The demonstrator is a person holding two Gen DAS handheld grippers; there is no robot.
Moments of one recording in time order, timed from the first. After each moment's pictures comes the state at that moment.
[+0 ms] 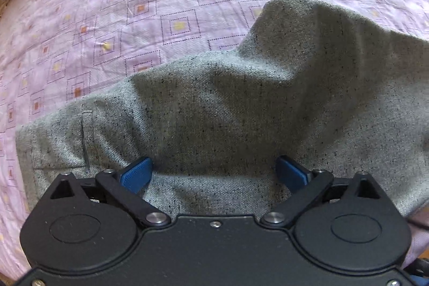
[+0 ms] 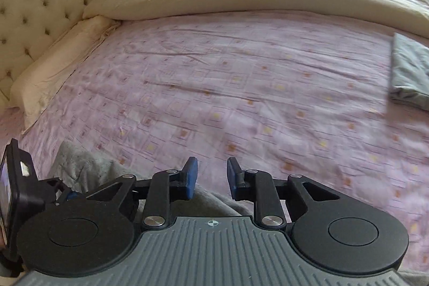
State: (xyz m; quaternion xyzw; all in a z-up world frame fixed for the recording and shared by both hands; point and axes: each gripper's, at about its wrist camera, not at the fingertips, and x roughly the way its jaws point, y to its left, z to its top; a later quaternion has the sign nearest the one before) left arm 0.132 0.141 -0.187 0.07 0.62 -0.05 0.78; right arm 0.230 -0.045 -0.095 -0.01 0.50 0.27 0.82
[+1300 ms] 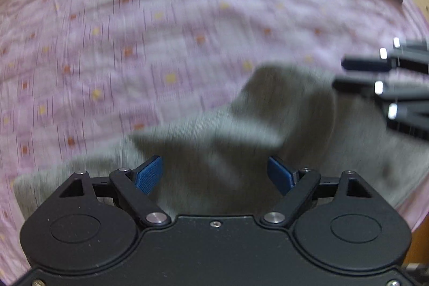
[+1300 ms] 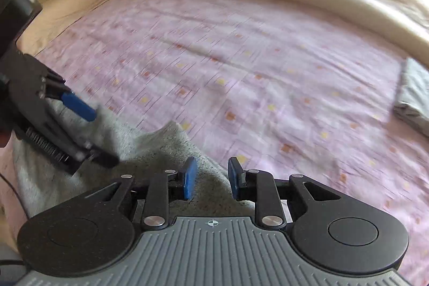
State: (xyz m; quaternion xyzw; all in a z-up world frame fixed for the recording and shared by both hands) left arm 0.161 0.164 -0.165 0.02 0.64 -0.13 0.76; right arm 0.196 -0.060 -0.096 -0.13 0.50 0.32 0.79
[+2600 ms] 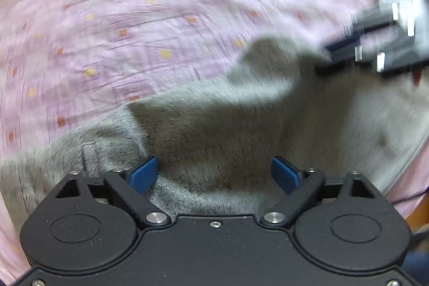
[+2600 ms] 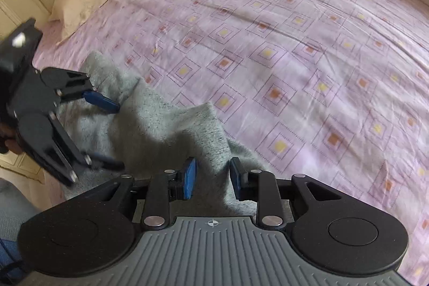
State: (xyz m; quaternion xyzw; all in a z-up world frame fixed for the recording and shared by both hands) left arm 0.135 0.191 -0.165 -0.03 0.60 -0.17 0.78; right arm 0.220 -0.057 -0.101 -0.12 0.57 0.41 0.70
